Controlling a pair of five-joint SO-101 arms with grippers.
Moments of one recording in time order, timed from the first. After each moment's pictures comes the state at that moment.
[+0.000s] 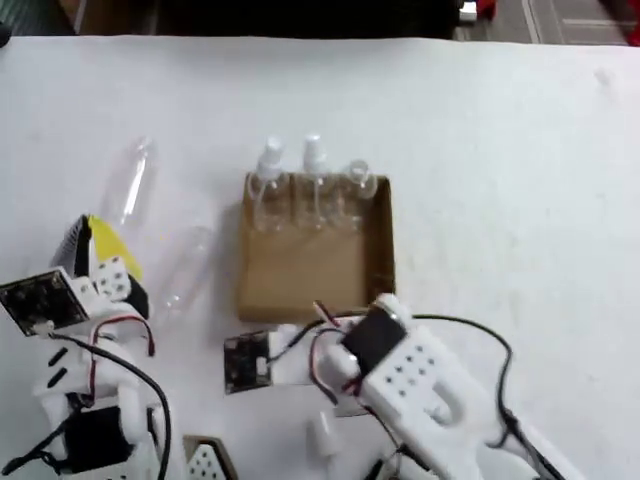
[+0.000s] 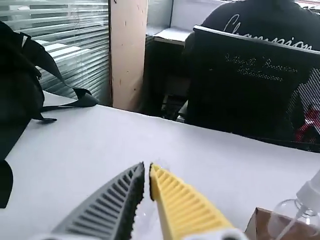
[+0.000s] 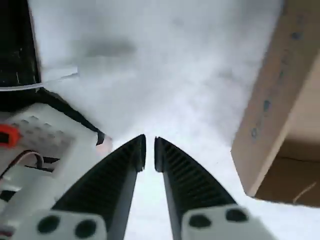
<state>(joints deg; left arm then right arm) -19.4 -104.2 78.2 44.2 7.8 -49.1 -41.8 45.5 93.7 55.3</state>
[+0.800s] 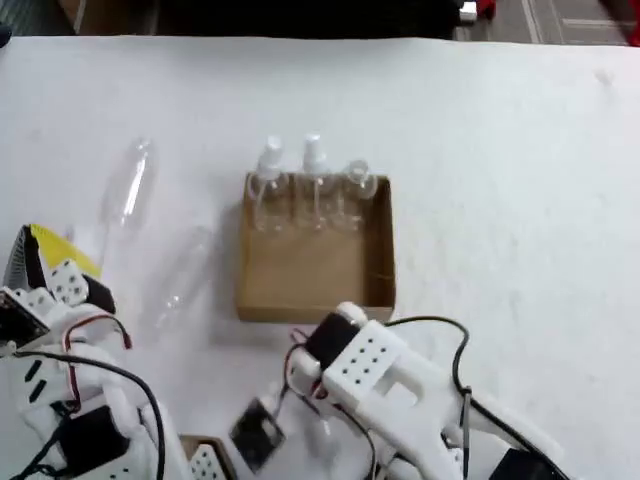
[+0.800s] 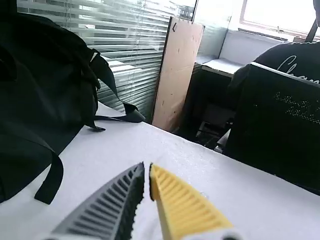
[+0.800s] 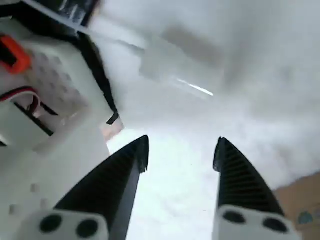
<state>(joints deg) -30.8 -104.5 80.6 37.9 12.7 -54.9 -31.7 53.5 88.3 83.3</state>
